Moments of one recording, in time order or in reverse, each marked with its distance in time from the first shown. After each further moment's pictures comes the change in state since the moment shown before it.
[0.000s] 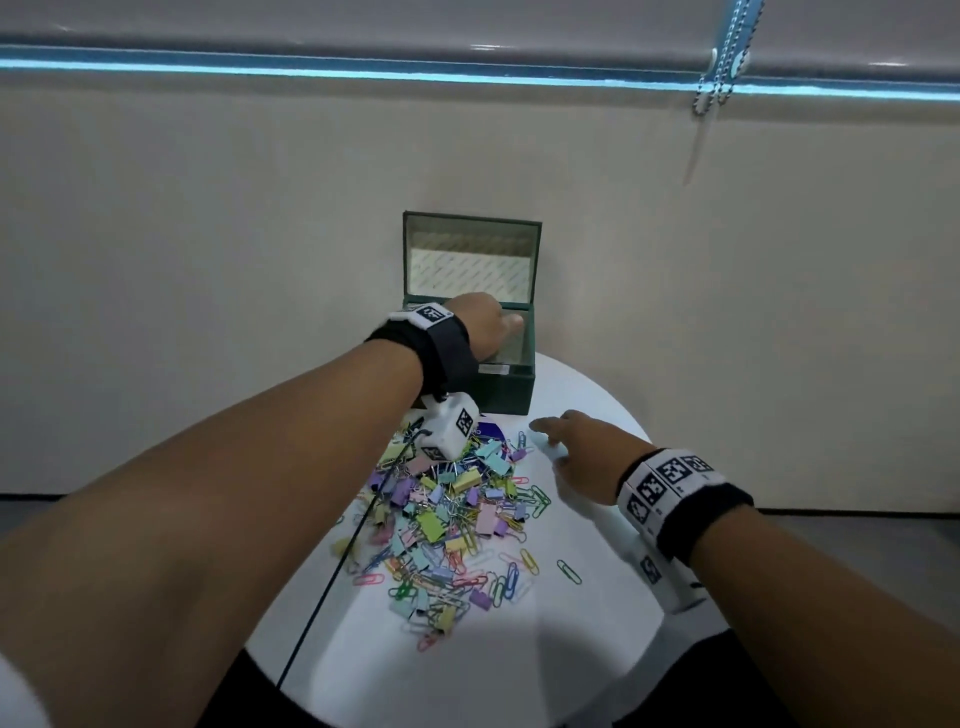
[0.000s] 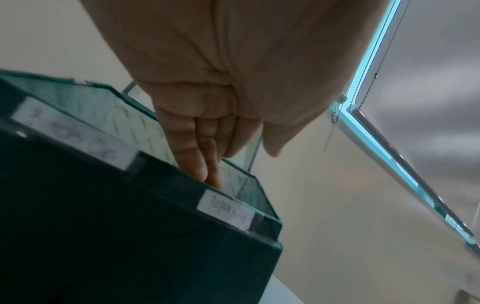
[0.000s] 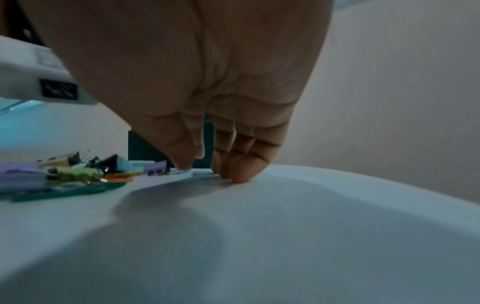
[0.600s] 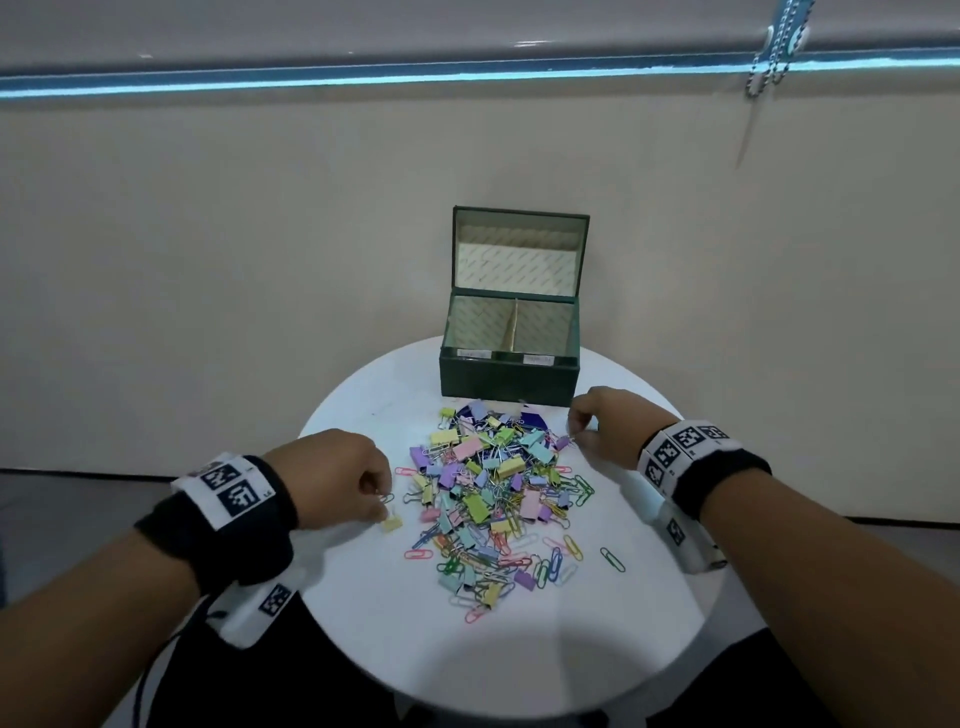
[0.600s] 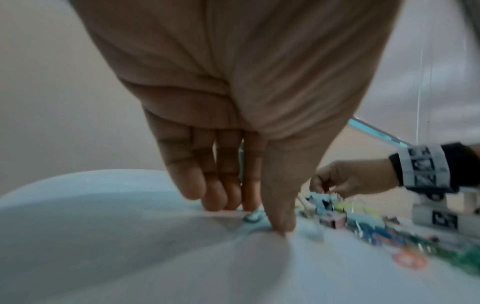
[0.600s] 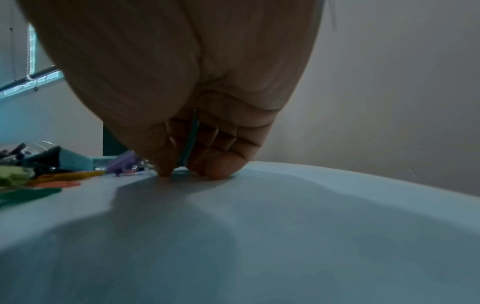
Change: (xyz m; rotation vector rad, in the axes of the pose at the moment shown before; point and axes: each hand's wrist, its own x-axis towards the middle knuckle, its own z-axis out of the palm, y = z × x) left_hand -0.205 -0.125 0.020 0.229 -0.272 -0.081; right_hand 0.021 -0.007 -0.005 0.023 0.151 -0.090
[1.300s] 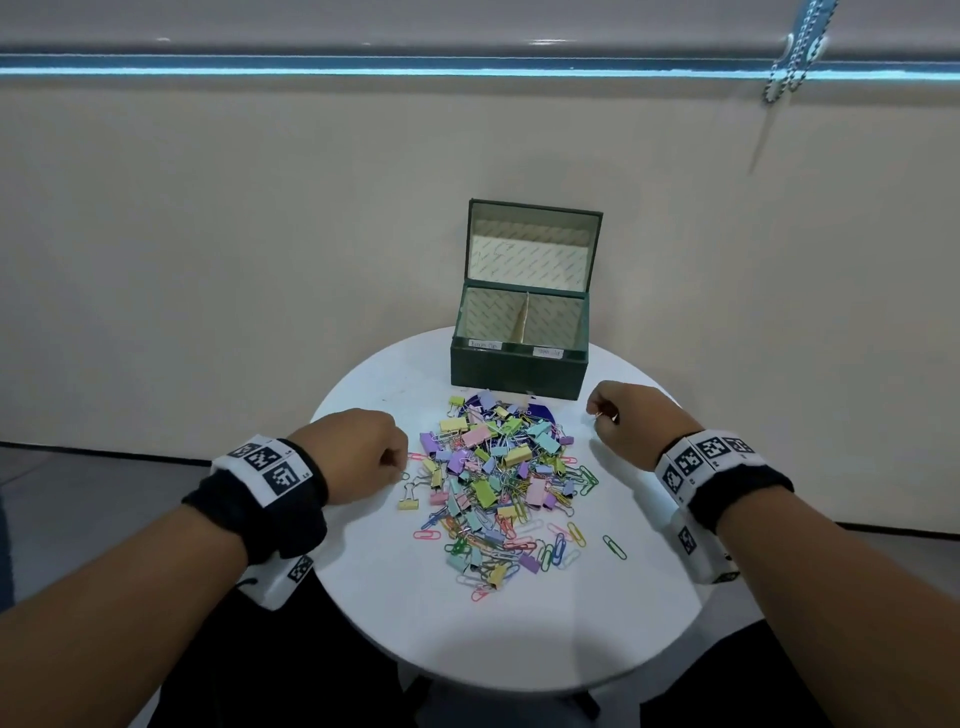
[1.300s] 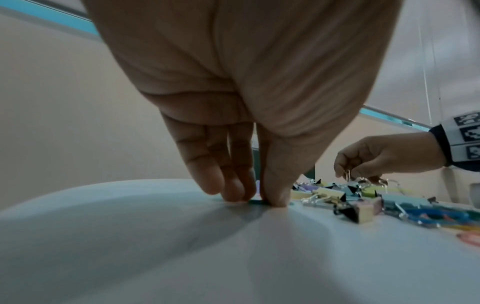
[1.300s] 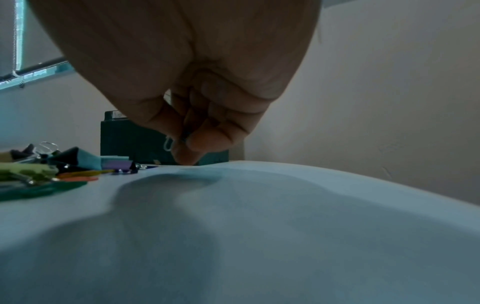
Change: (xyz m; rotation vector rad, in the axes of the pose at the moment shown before) left_hand 0.005 0.001 0.007 -0.018 0.119 0.047; right_hand -0.019 0.001 -0.007 0.101 0.060 0.068
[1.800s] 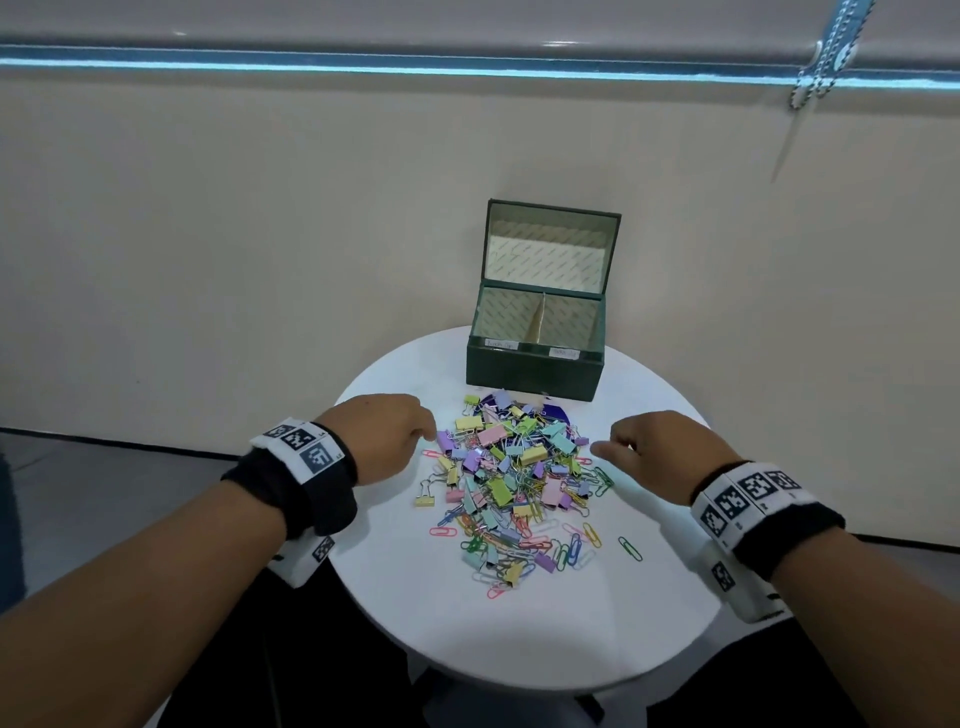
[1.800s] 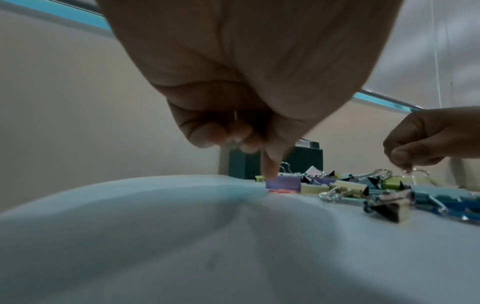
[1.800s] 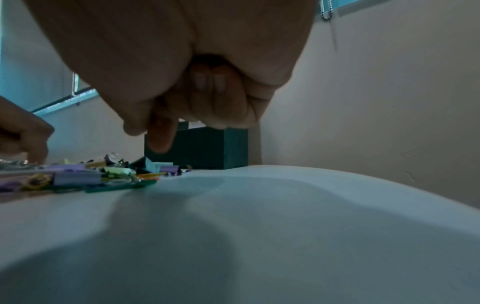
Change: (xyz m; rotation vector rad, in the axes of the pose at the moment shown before) left_hand 0.012 0.000 -0.004 0.044 0.068 0.012; right_hand -0.032 -0.007 -0.007 -0.190 -0.089 -0.087
